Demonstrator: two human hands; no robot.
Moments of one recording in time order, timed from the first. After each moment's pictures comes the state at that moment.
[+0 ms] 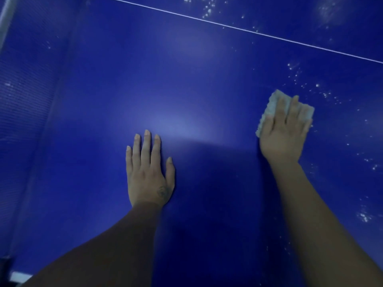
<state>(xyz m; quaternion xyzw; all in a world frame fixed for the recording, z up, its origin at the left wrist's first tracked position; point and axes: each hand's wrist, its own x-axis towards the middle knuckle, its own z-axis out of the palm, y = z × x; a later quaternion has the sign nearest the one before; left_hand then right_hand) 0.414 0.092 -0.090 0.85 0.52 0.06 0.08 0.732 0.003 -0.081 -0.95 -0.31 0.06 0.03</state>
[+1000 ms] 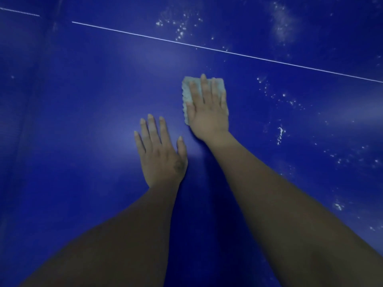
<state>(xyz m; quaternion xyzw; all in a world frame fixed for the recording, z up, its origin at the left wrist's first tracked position) 0.513 0.144 -0.092 0.85 0.51 0.07 0.11 0.684 0.149 -0.078 -0.88 -0.47 0.06 0.02</state>
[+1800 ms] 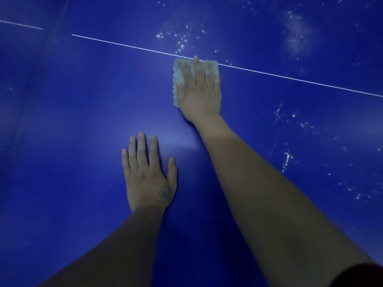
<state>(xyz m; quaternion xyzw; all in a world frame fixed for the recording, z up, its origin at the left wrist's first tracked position) 0.519 0.141 -0.093 0.84 0.53 0.08 0.07 0.741 0.231 -0.087 -0.87 -0.49 0.06 0.03</state>
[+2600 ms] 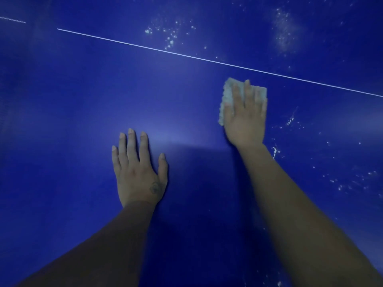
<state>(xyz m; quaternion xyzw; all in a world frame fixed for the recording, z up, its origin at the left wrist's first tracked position) 0.520 0.140 -0.091 0.84 0.53 0.08 0.08 0.810 0.095 -0.092 -0.92 -0.40 0.03 0.04</state>
